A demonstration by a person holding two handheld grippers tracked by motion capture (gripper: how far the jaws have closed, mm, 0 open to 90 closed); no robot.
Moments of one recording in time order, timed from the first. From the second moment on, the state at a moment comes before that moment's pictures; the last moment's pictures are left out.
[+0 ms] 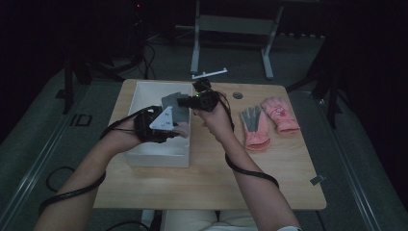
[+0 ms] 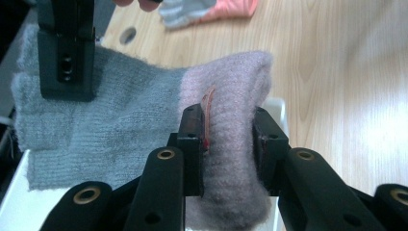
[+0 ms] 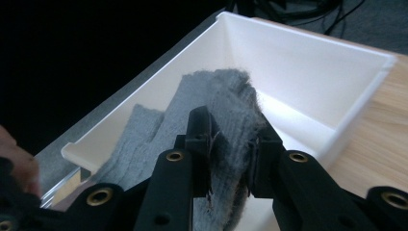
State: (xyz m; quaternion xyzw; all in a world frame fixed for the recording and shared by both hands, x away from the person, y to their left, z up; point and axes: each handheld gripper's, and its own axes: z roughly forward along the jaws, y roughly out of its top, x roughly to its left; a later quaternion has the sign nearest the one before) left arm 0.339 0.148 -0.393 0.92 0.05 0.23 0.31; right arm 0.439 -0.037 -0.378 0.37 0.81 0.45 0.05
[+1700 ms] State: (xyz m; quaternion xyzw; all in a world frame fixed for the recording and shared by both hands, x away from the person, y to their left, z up) left arm 0.409 0.137 -0.471 0.98 0.06 0.13 0.14; right arm 0.433 -0.069 -0.399 0.35 0.84 0.41 0.08
